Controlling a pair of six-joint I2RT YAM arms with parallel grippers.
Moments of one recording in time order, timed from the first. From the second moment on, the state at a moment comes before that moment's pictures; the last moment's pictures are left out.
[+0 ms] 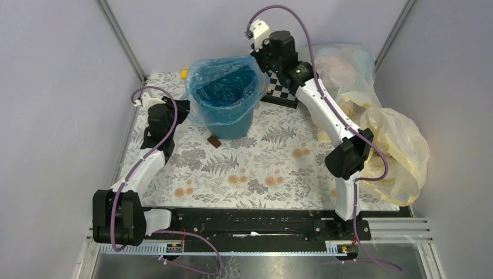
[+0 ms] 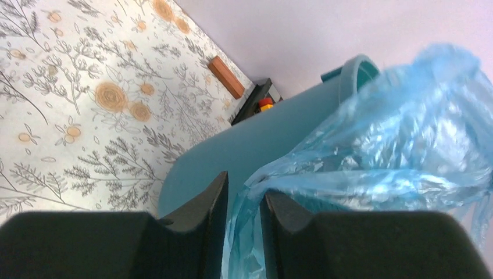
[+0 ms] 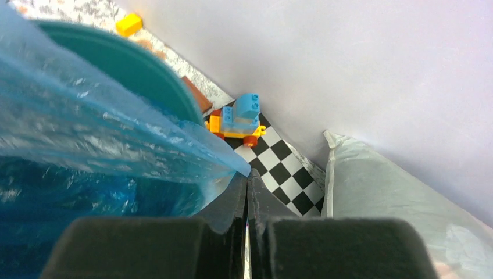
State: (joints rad) left arm -0.08 1.20 0.72 0.30 -0.06 -0.90; right arm 0.58 2.01 2.17 -0.46 0.08 -0.34
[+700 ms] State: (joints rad) left arm 0.00 1.56 1.04 0.29 0.06 -0.88; right arm 0.43 2.27 2.35 -0.40 -0.16 -0.06
